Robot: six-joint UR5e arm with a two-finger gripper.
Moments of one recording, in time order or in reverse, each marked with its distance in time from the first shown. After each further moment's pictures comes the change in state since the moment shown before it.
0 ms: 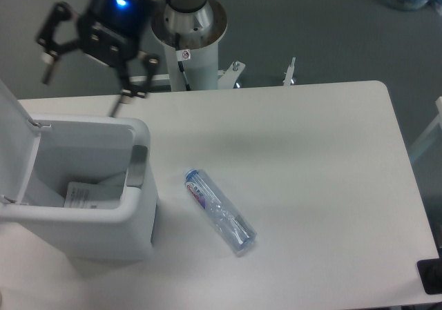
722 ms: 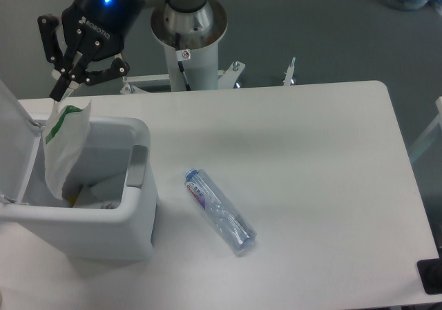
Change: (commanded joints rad) arm -0.187 0.032 0.021 -0.035 -0.182 0.042
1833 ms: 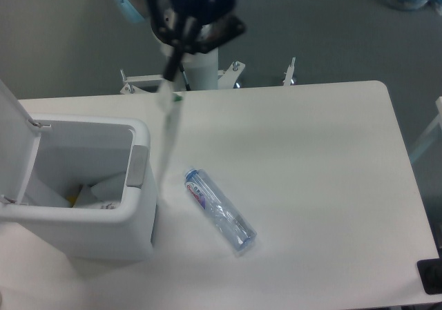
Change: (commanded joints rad) arm 0.134 -0.005 0.155 -0.061 -0.006 -0.034
